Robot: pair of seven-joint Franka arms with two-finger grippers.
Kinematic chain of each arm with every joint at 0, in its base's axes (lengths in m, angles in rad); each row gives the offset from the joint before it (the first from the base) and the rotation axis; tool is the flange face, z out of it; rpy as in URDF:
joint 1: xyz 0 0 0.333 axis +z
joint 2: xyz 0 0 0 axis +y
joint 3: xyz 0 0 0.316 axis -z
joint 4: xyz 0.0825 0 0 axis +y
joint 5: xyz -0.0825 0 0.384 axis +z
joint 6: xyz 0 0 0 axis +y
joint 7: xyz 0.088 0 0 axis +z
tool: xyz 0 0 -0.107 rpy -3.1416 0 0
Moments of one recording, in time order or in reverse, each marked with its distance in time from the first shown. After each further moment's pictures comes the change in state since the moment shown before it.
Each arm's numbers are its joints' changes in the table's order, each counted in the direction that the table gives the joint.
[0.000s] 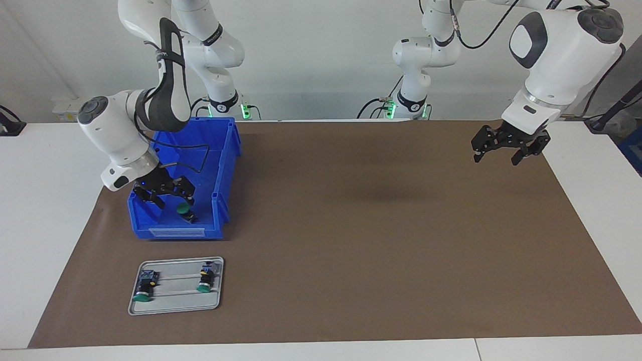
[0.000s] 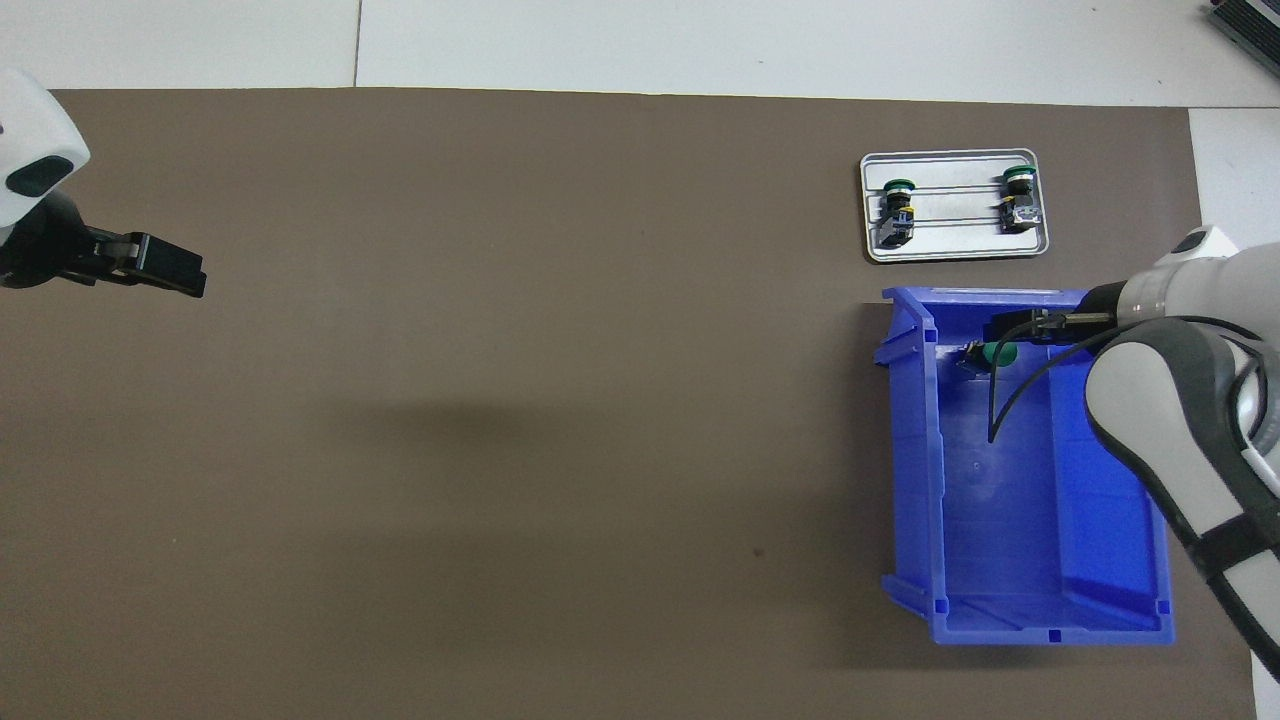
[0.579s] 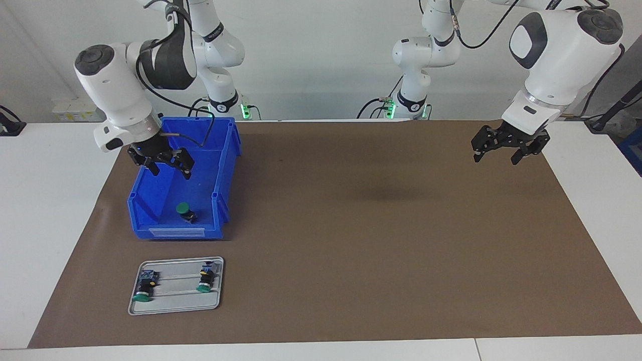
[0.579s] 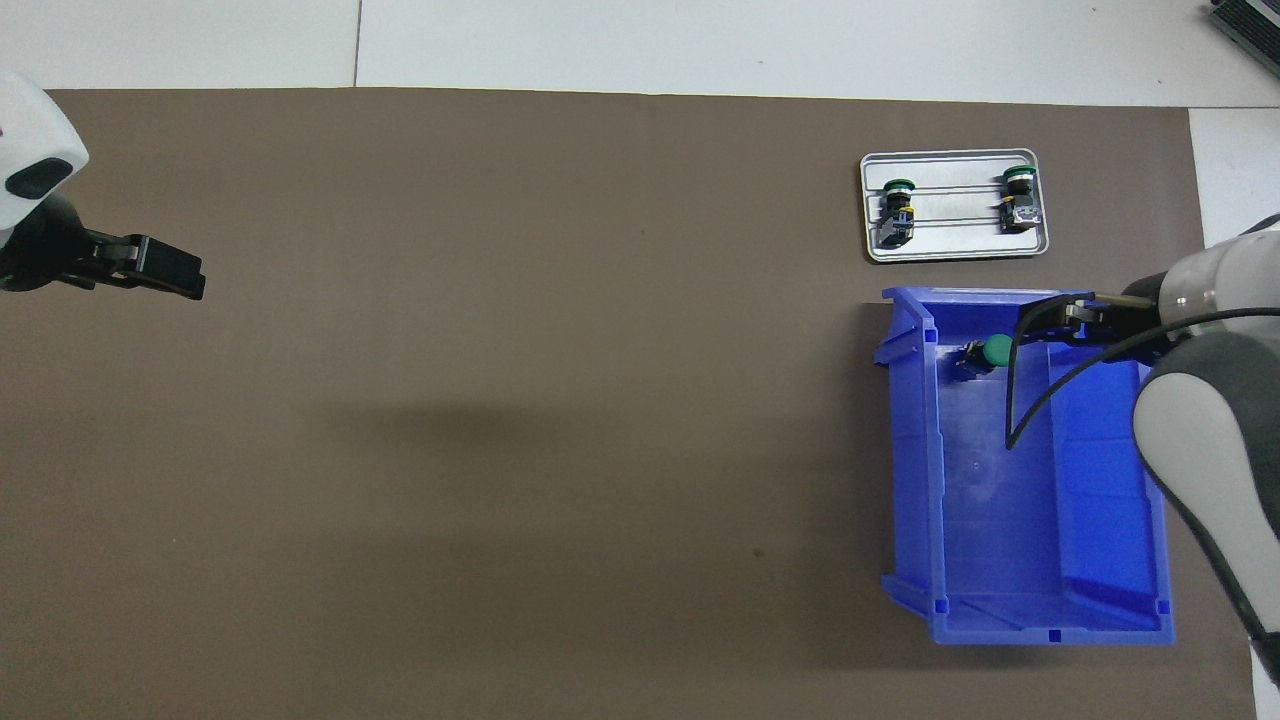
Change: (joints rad) left arm 0.002 -0.005 0.000 0.009 0.000 0.000 0.011; right arm 0.066 -0.115 -0.003 -0.195 -0.108 0.350 -0.295
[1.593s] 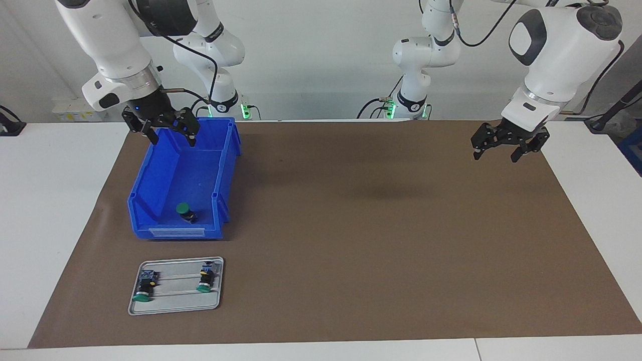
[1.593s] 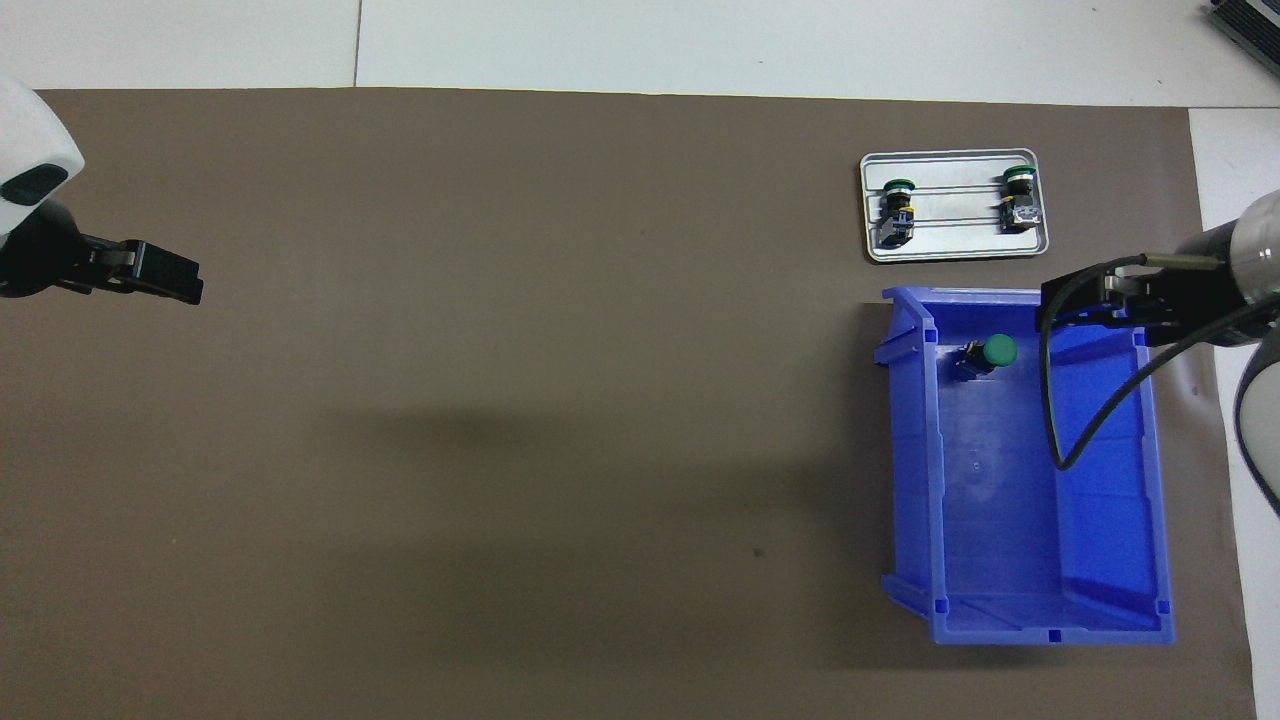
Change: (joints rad) left arm 0.000 -0.016 0.001 0.012 0.000 0.000 0.000; right arm 0.075 0.029 -0.002 -0.257 -0.018 0.269 -0.018
